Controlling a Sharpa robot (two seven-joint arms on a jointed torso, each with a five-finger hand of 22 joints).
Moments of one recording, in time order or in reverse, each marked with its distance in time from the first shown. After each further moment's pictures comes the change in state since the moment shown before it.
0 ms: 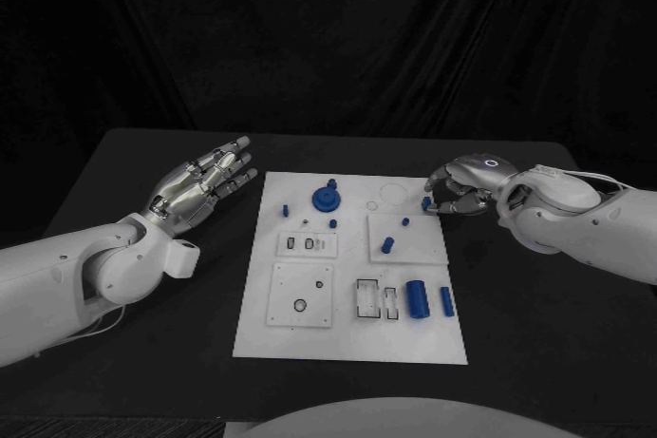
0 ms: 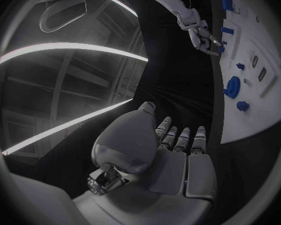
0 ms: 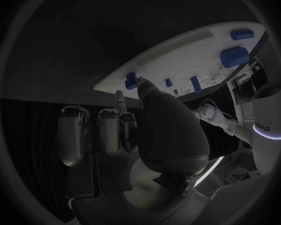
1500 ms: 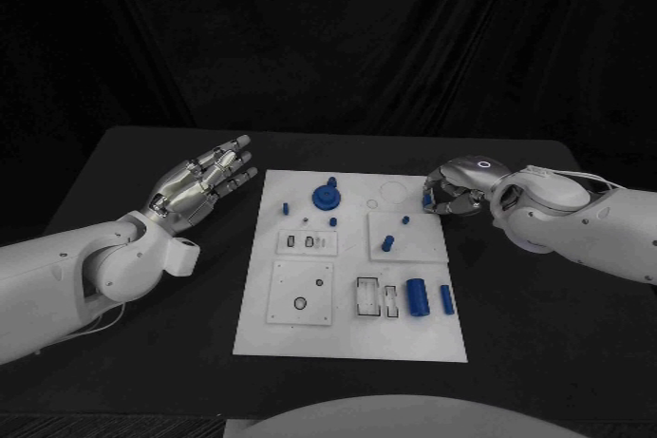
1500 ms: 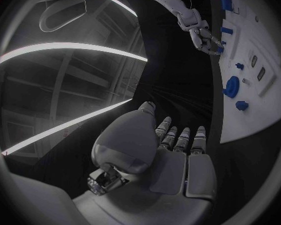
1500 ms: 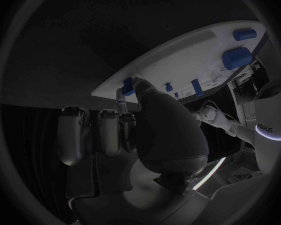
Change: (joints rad) left arm 0.000 0.001 0.000 -0.005 0.000 0.003 -0.006; left_hand 0.000 0.000 0.000 0.000 0.000 0.000 0.000 0.000 0.000 0.000 0.000 0.000 0.000 0.000 0.000 0.000 0.000 0.000 0.000 0.000 0.000 0.000; right arm -0.010 0.027 0.000 -0.015 0.000 0.021 -0.017; right_hand 0.040 0.032 0.009 -0.057 0.156 0.013 -0.006 0.147 0.104 0.000 0.000 0.000 0.000 0.000 0.000 0.000 0.001 0.000 0.000 0.000 -0.012 0.001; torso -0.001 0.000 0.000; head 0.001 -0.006
